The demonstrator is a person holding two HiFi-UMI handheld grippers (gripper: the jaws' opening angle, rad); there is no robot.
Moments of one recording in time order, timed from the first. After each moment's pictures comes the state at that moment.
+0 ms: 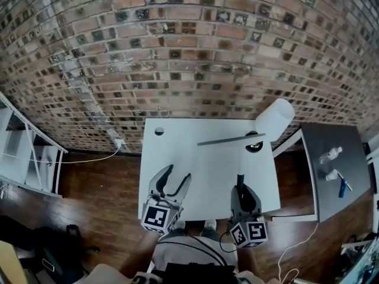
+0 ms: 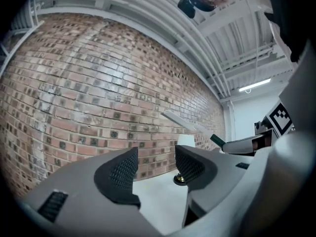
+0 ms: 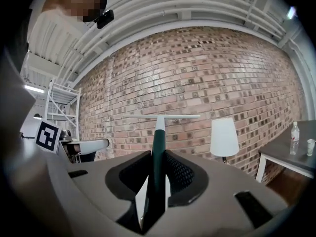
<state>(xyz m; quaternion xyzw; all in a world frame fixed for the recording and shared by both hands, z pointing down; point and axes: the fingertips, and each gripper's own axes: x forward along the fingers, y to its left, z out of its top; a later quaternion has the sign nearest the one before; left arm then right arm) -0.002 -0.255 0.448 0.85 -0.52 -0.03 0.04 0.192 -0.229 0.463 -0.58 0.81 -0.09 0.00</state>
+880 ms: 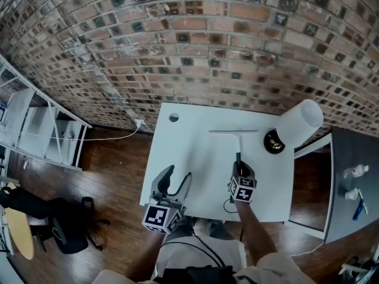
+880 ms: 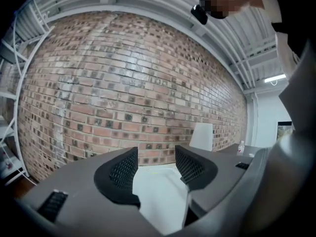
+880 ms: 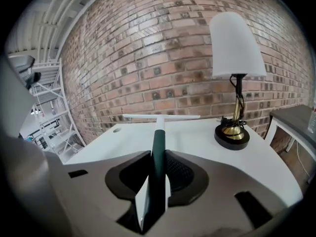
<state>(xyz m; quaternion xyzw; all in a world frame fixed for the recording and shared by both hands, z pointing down) 0.003 -0.271 0.512 0.78 -0.62 0.02 0.09 0.215 -0.391 0.741 -0.53 0.79 -0.24 -0.19</state>
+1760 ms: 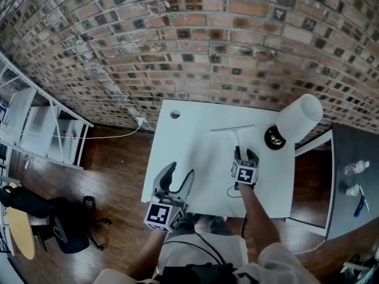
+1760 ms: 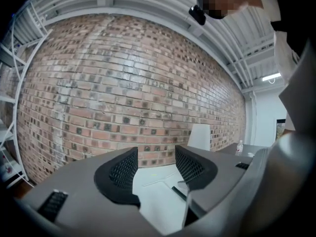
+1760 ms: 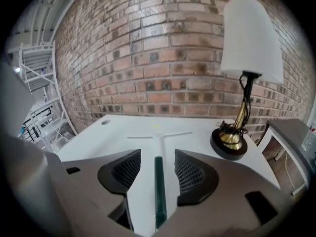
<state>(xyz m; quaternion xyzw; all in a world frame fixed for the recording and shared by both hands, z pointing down) 0.010 -0.263 0.505 0.78 -0.62 0.02 0.08 0.218 -0.431 0.743 -0.54 0.77 -0.23 -0.26</state>
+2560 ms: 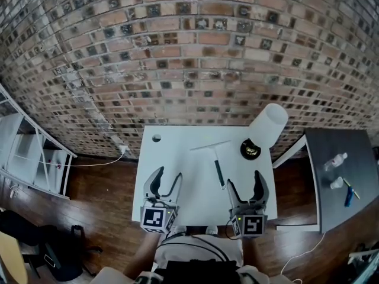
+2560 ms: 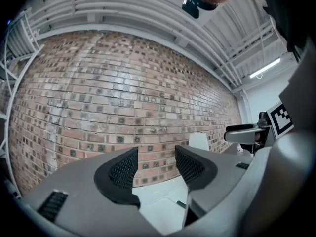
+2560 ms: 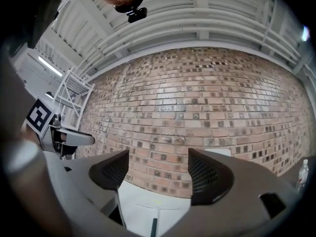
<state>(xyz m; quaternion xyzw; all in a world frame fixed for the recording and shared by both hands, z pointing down) 0.022 -0.273 0.460 0.80 -0.60 0.00 -0.03 0.257 -0.286 0.425 -0.55 0.83 0.08 0.01</state>
